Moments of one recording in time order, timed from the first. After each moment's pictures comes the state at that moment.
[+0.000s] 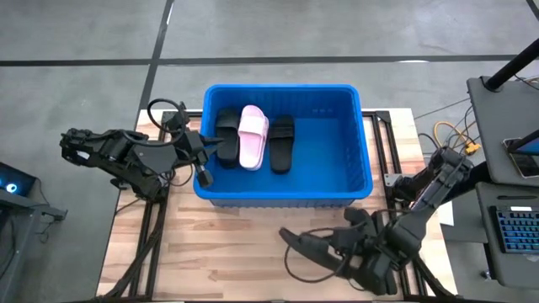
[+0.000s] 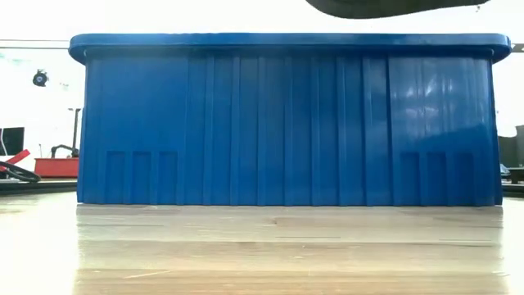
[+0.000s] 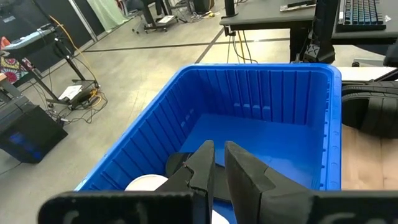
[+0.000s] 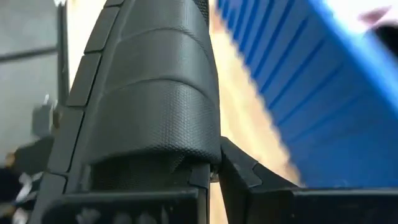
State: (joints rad) left arm -0.34 1.17 1.62 -0.92 -0.82 -0.15; right arm 0.84 1.58 1.42 -0.99 0.69 0.96
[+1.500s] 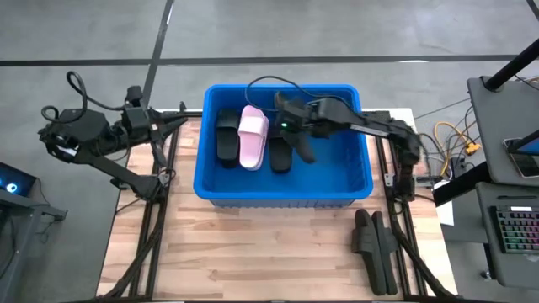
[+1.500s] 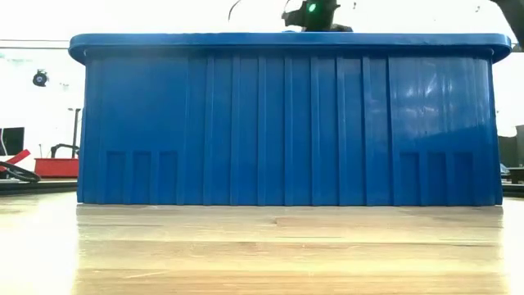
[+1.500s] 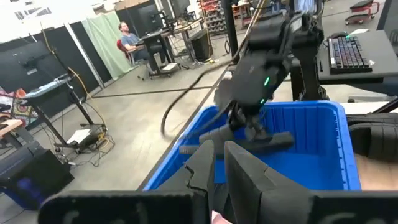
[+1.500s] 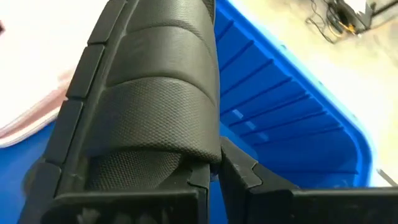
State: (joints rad) left arm -0.34 0.92 1.63 -0.90 -0.82 0.09; right arm -0.21 1.89 2.02 -1.37 0.67 0.51
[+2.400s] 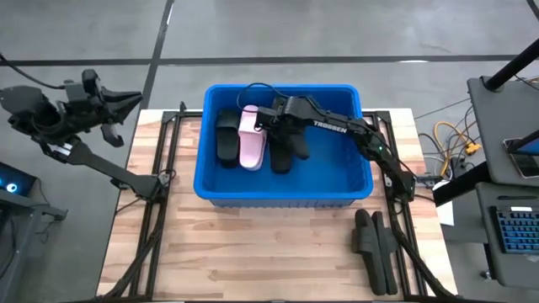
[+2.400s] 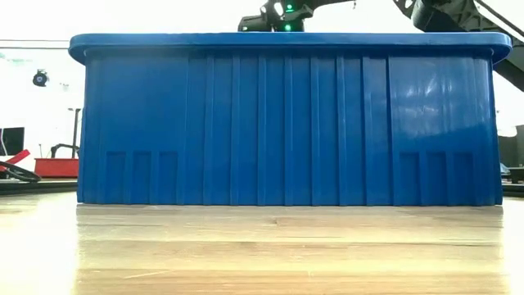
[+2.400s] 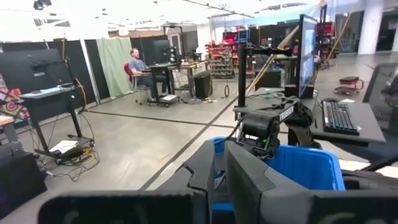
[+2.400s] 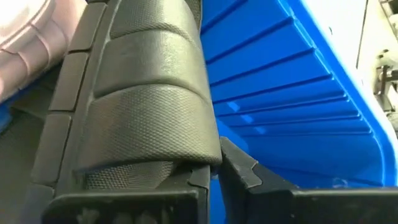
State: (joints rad) left arm -0.34 0.75 1.63 -0.90 -0.81 0.08; right arm -0.30 2.27 2.32 -1.57 0.73 0.58
